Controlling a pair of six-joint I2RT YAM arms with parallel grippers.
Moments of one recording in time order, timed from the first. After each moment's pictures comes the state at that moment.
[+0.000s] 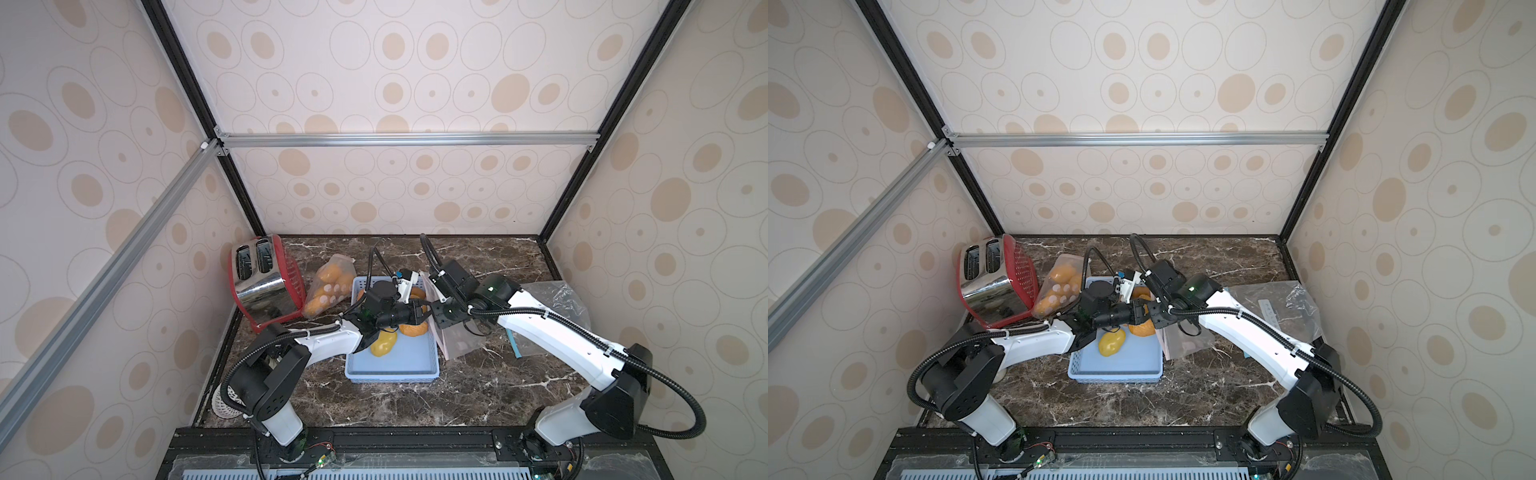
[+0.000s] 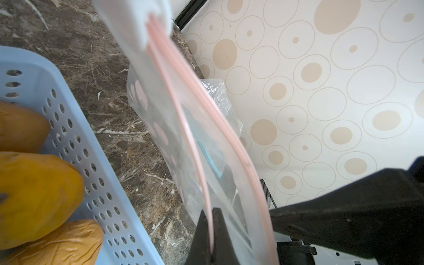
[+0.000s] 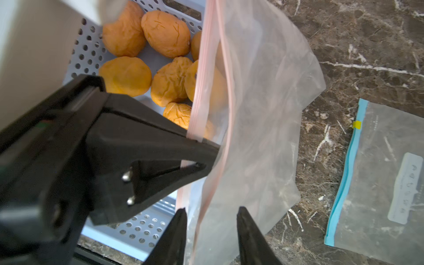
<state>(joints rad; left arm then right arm) -0.72 1.64 0.87 0.47 0.47 -0.77 0.79 1.52 1.44 -1.06 0.22 0.35</state>
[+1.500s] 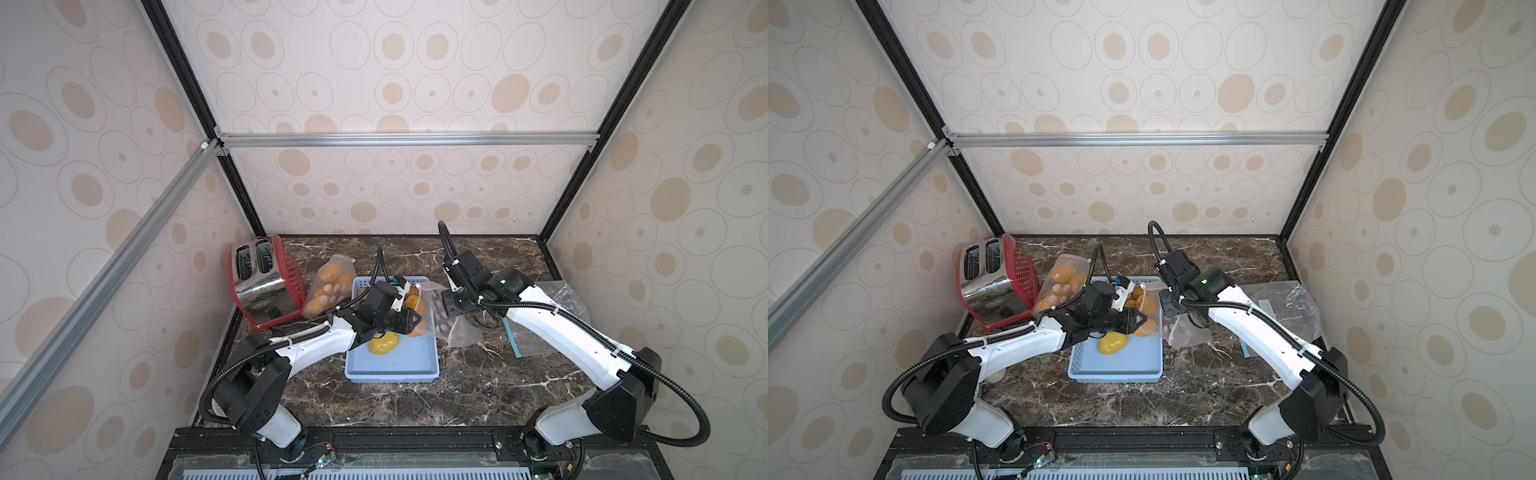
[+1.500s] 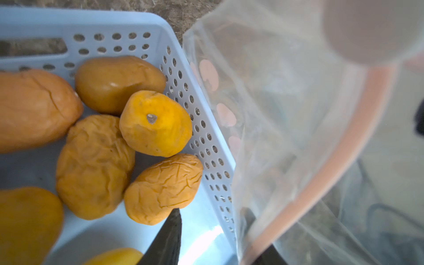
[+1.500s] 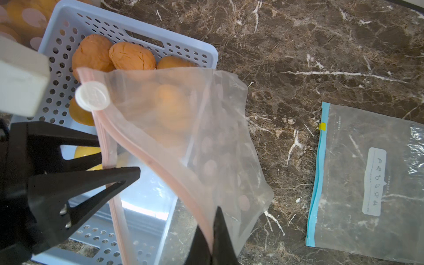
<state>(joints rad) -0.72 1.53 0.94 -0.09 0.23 -0.47 0.68 1.47 1.44 -1.02 0.20 0.33</state>
